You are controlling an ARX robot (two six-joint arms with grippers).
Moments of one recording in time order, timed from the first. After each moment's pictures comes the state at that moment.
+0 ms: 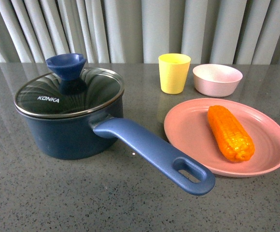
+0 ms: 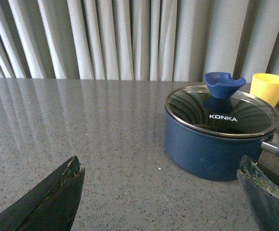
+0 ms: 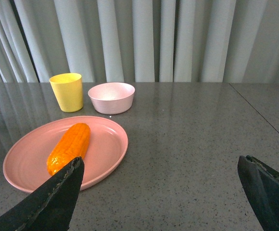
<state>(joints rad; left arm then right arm) 0.00 0.01 0.01 0.00 0.00 0.00 0.00 0.00 0.01 0.00 0.00 0.01</state>
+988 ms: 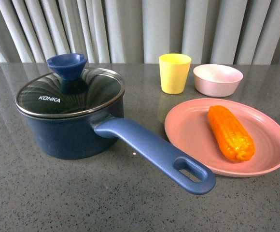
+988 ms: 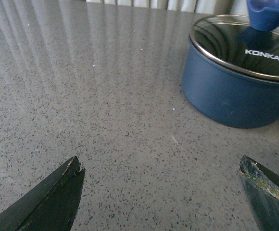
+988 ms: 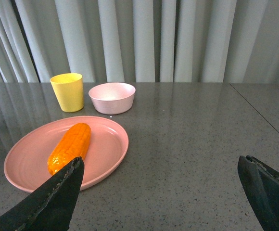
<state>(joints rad) 0.01 0.21 0.11 -0.19 -0.04 -0.06 0.00 0.00 0.01 0.00 0.00 0.01</state>
